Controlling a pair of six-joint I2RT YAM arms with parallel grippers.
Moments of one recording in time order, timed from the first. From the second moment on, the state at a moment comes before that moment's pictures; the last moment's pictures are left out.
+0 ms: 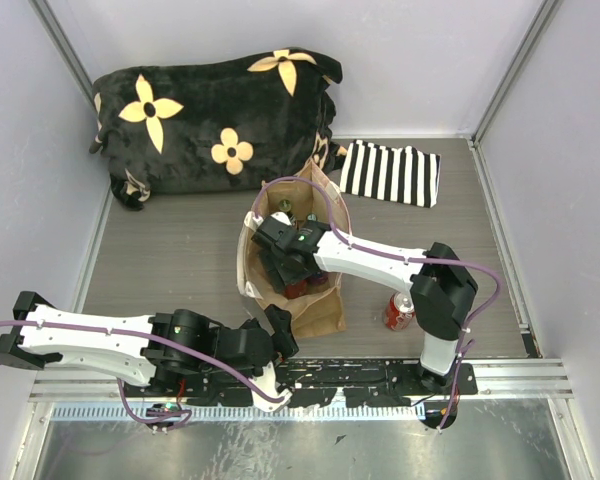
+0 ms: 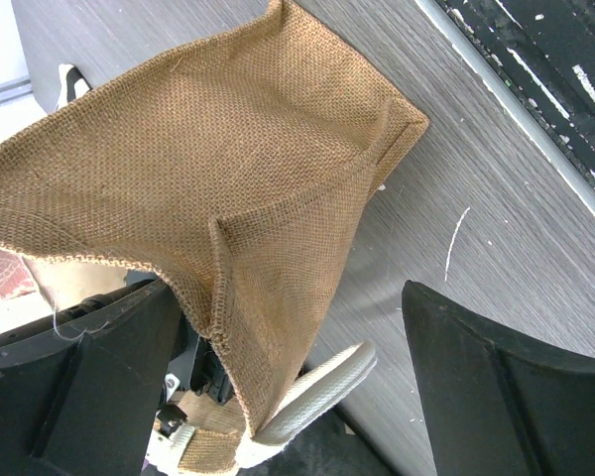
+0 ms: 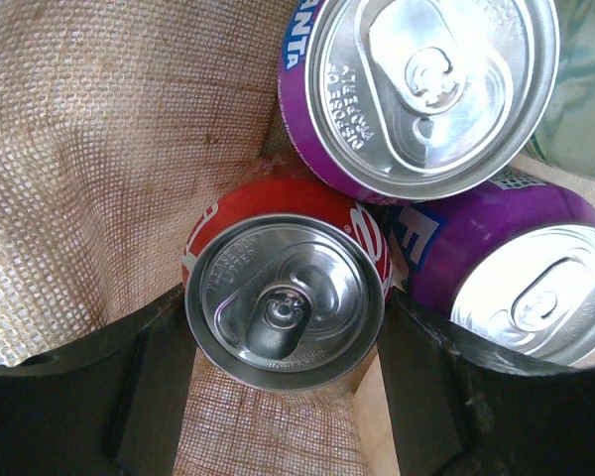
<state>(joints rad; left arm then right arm) -1.66 1.01 0.92 -0.82 -0.33 1.07 1.01 1.80 1.43 -0.81 0.25 0.44</state>
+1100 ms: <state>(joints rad) -1.66 1.03 0.92 -0.81 -0.35 1.09 1.00 1.70 1.49 -0.73 0.31 0.43</state>
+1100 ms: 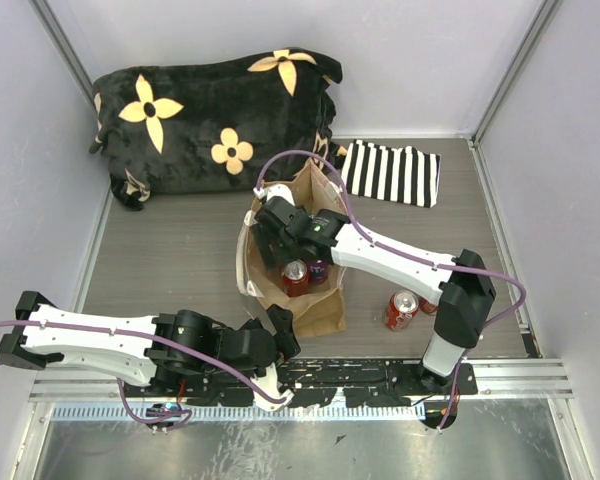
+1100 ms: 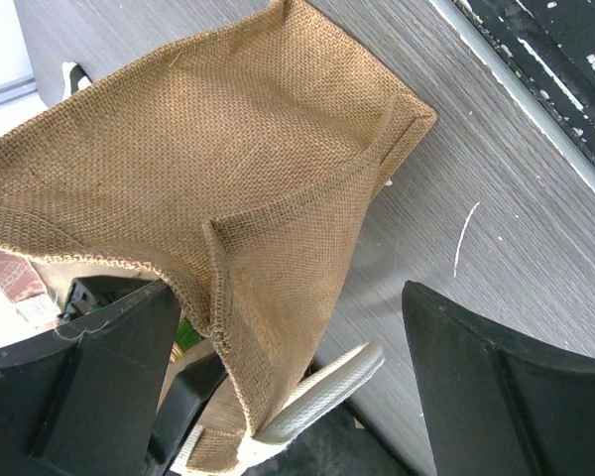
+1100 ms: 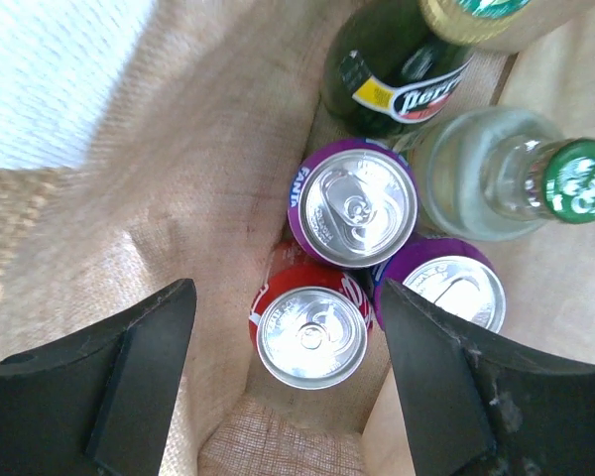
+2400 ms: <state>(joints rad) -1.66 1.02 0.91 -0.78 -0.35 1.13 0.58 1.12 1.14 -1.29 0.27 0.67</state>
